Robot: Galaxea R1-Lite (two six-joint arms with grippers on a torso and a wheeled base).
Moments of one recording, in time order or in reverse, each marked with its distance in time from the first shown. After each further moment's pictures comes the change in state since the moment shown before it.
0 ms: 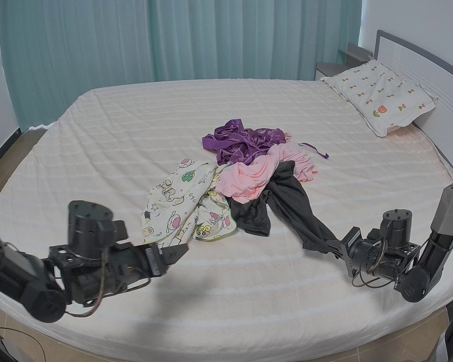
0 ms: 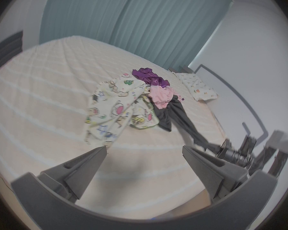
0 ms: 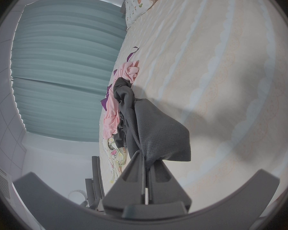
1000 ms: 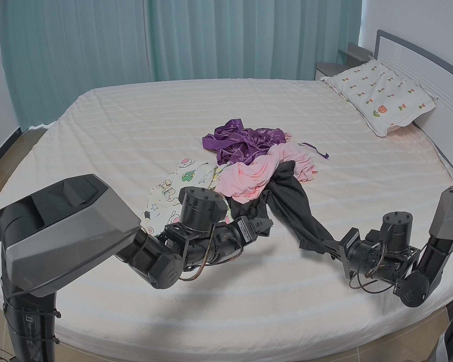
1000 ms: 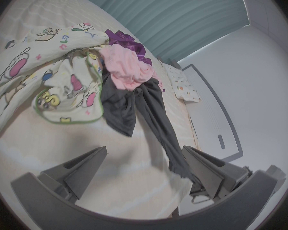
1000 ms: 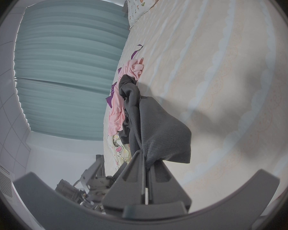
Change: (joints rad) left arm -0.109 0.595 -0.639 -0.046 -0.224 -0.311; right arm 0.033 0.000 0.032 -0.072 -0.006 0.025
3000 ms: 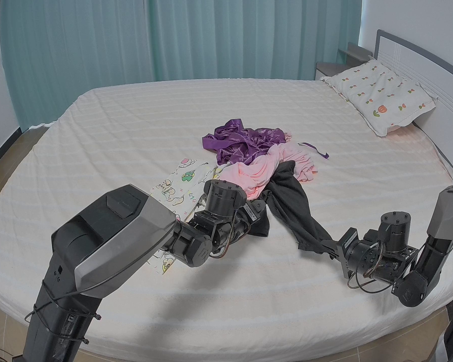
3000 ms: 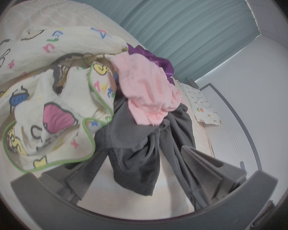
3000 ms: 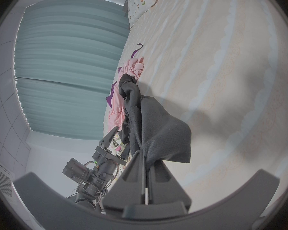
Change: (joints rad) left arm 0.029 0.266 -0.454 0.186 0.247 -0.053; right arm 0.004 0.012 -0.012 -0.002 0.000 -0.001
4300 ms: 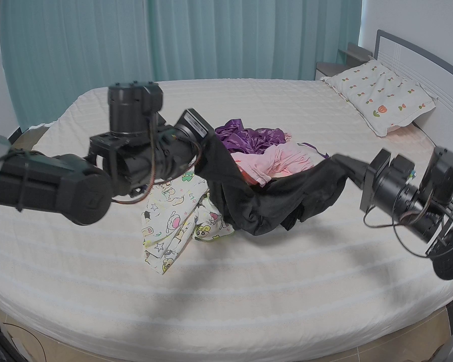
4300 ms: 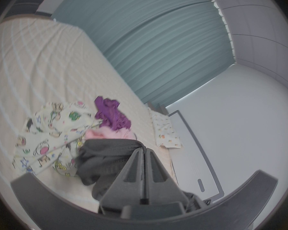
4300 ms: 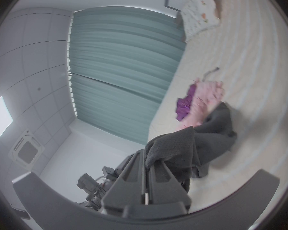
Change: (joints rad) left arm 0.053 -0.650 0.316 0.043 -0.034 -0.039; right arm 0.071 -0.397 -0.189 0.103 0.009 -0.057
